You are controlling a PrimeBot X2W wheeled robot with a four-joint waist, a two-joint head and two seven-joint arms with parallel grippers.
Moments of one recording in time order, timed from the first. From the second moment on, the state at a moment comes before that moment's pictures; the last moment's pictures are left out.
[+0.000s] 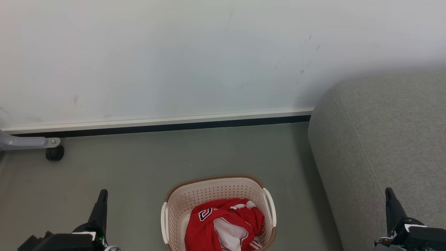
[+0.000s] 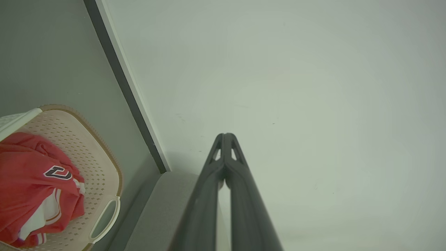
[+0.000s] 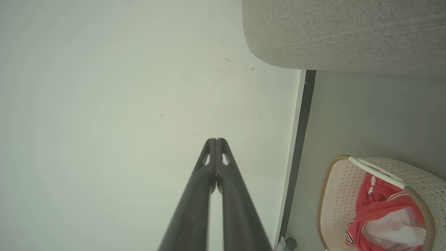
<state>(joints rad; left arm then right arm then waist) -0.08 0.04 0.09 0.29 -1.60 -0.12 0.11 -0.09 -0.04 -0.13 0.30 1.60 0.12 0.11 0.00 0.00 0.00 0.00</state>
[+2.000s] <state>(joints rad) -0.08 0.04 0.09 0.29 -1.60 -0.12 0.11 -0.09 -0.04 -0.13 0.30 1.60 0.12 0.11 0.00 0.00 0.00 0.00</state>
